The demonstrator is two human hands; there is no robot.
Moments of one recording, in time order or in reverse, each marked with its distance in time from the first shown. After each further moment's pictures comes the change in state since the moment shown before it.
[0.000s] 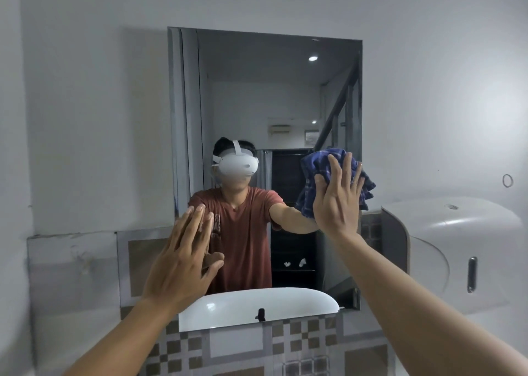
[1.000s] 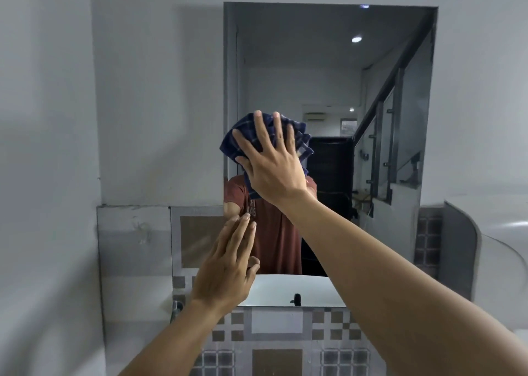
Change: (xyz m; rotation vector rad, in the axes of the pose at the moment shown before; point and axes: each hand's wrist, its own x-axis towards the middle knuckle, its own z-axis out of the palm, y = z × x) left_hand -0.054 0.007 0.018 -0.040 0.005 -0.045; right_hand -0.017 -0.187 0.065 -0.180 -0.174 -0.730
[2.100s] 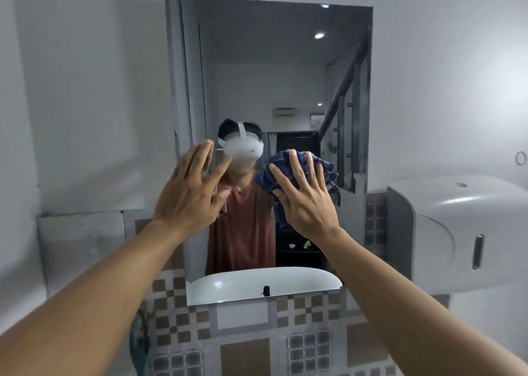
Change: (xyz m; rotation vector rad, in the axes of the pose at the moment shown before) left_hand 0.128 -0.012 -0.063 0.076 0.079 0.087; right_hand -0.136 0.105 -0.010 -0.001 -0.094 0.194
